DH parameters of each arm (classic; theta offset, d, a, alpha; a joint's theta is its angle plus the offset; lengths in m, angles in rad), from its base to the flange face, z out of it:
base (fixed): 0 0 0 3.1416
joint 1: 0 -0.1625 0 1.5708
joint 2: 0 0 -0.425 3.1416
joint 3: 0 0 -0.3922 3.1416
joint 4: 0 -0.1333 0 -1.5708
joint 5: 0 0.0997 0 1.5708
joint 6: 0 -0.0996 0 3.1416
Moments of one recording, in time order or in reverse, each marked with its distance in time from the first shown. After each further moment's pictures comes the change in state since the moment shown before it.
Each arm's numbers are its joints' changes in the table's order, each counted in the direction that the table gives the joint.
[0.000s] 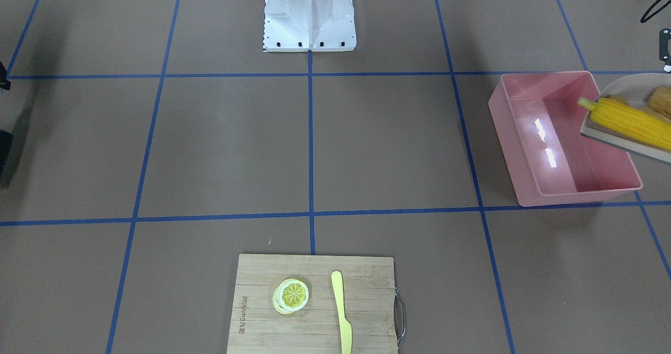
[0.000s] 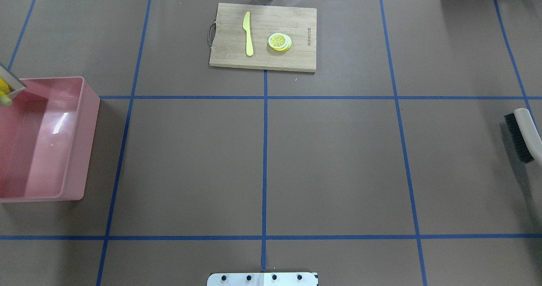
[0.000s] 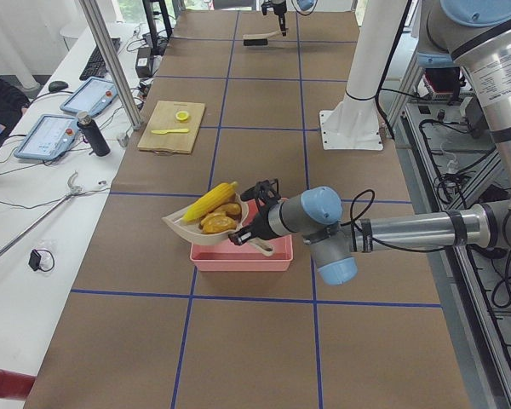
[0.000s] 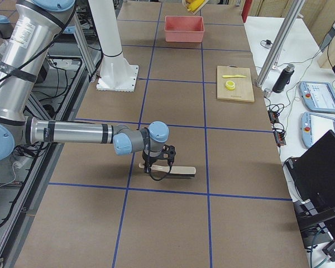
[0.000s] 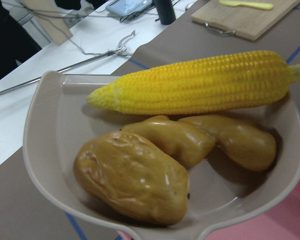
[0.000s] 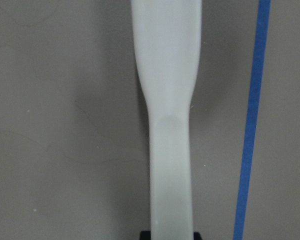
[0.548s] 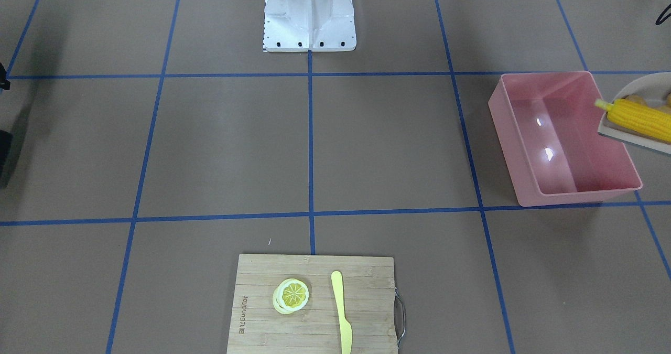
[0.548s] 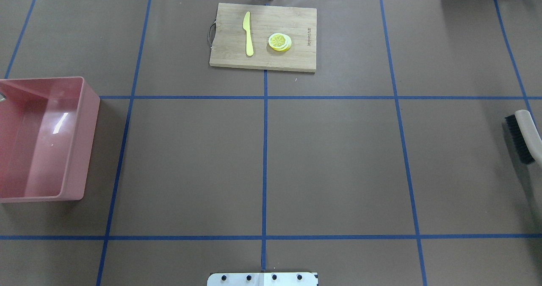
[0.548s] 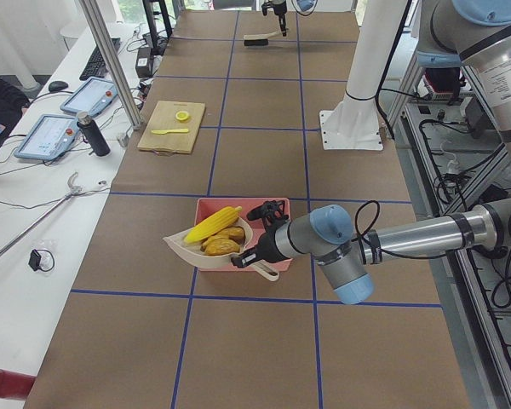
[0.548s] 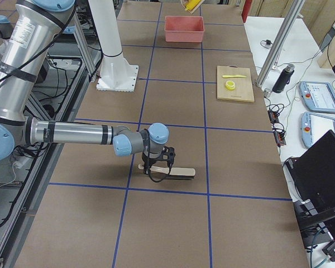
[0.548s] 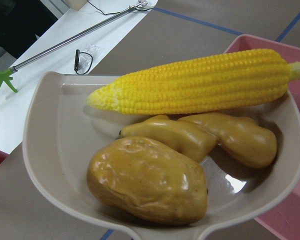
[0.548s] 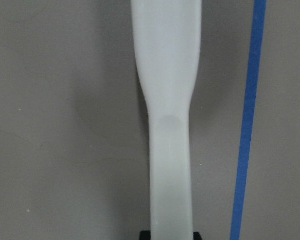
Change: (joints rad) left arm 0.044 -0.020 0.007 -0.006 0.024 -0.175; right arm 0.000 -0.002 -0.013 -0.001 0.002 0.002
